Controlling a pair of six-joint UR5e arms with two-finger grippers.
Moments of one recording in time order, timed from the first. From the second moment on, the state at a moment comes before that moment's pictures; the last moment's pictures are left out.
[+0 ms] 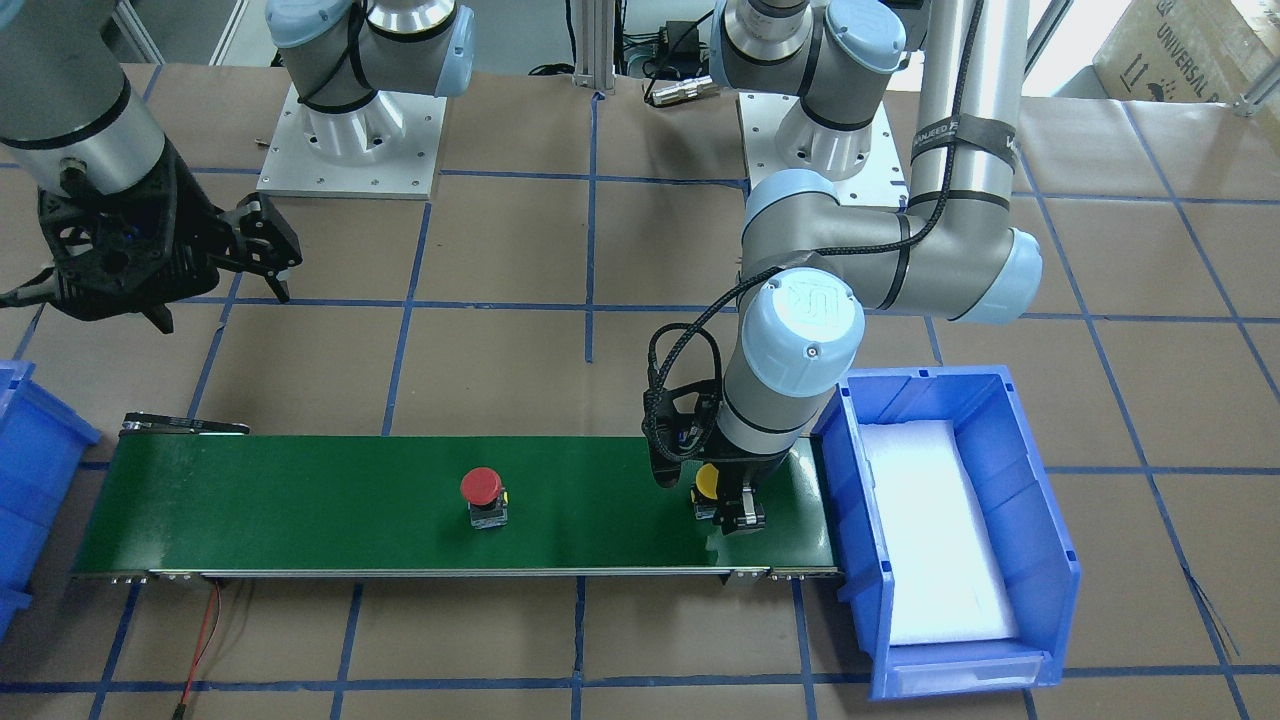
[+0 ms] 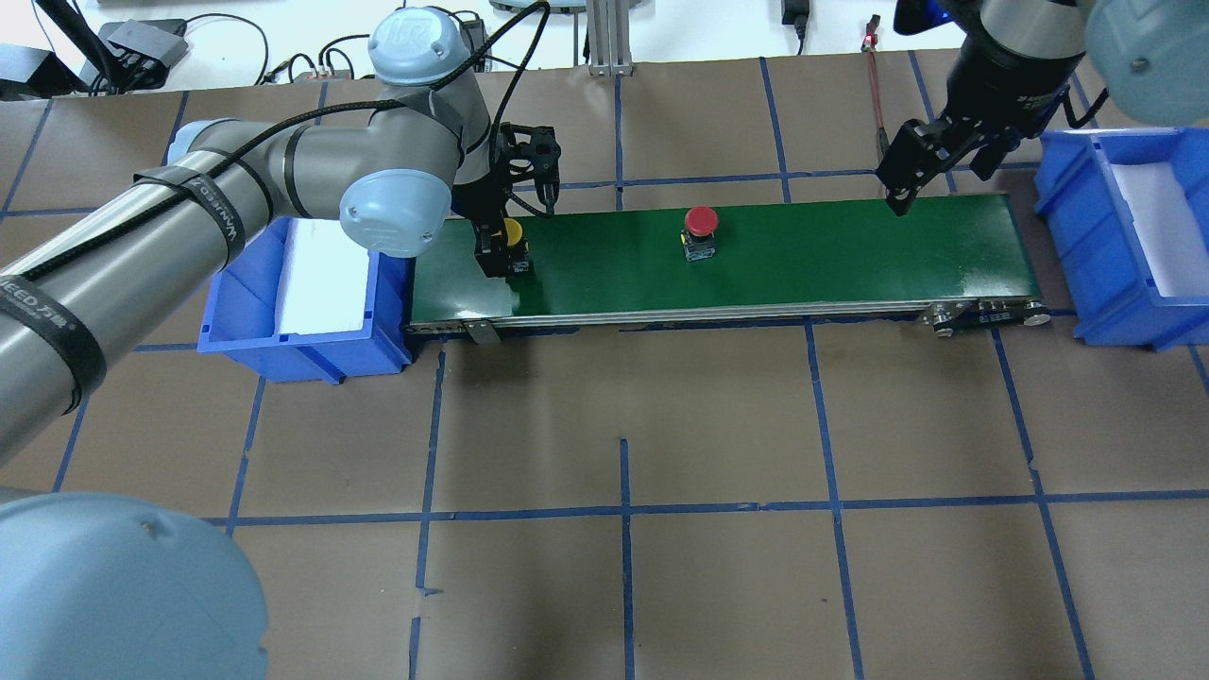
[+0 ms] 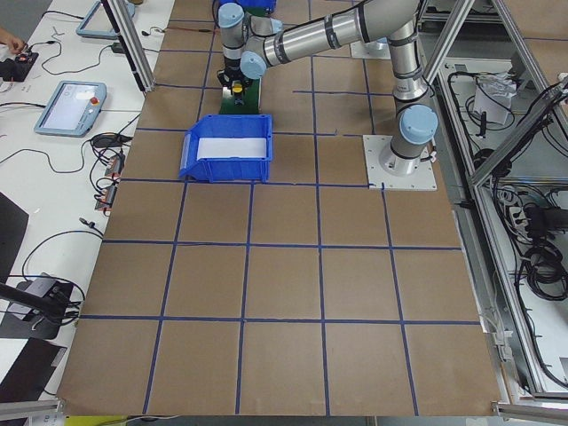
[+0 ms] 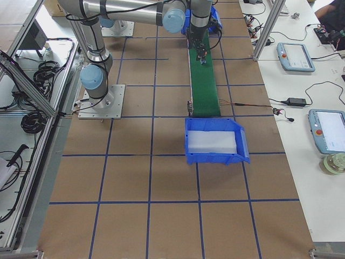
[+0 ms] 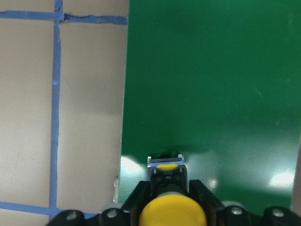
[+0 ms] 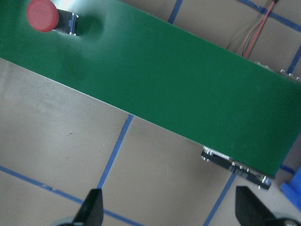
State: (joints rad) left arm -1.72 -2.04 -1.57 -1.07 1.54 1.31; right arm 1.46 -1.43 1.53 -1.66 -1.57 -0.56
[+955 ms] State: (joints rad) left arm -1.56 -1.70 -1.64 -1.27 1.54 0.95; right arm 1.47 -1.25 1.53 -1.89 -1.56 -1.47
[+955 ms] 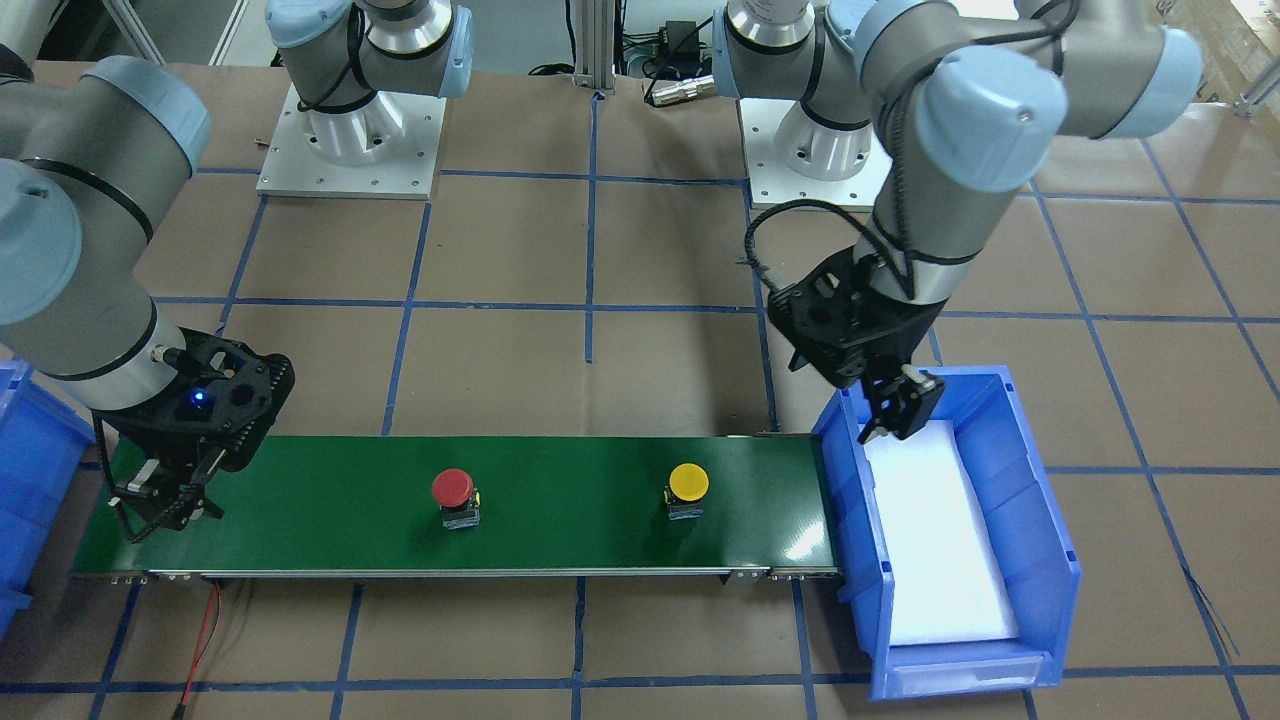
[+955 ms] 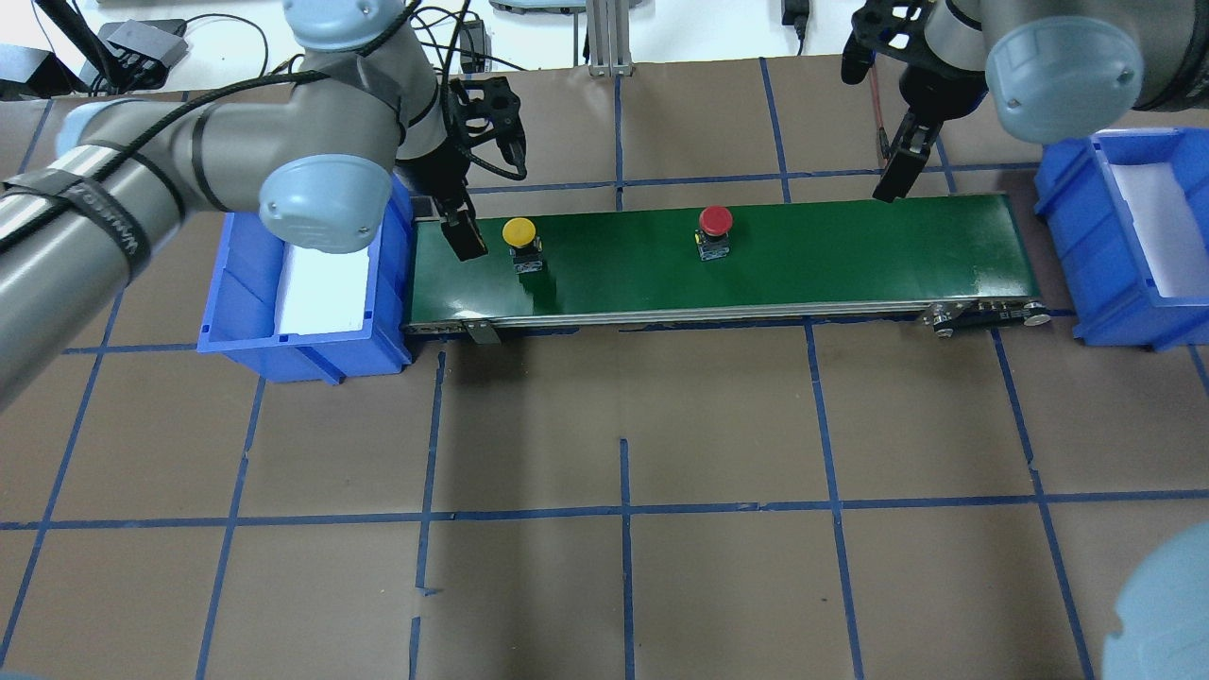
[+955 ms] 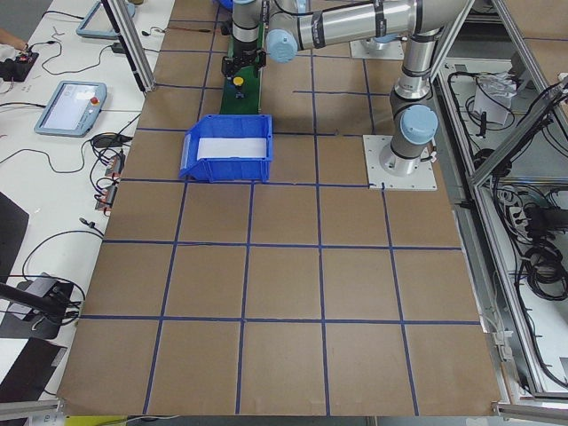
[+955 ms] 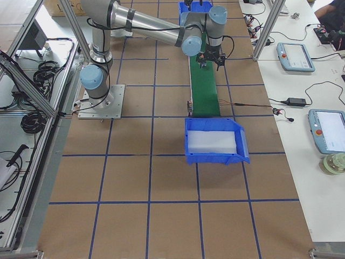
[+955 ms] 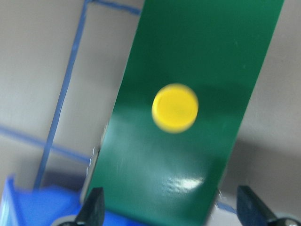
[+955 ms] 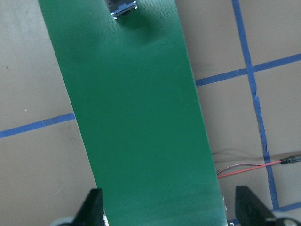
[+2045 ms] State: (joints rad) left arm -1.52 -1.55 -1.53 -1.65 1.61 0.03; right arm 1.43 -1.22 1.56 -1.89 -1.57 -1.66
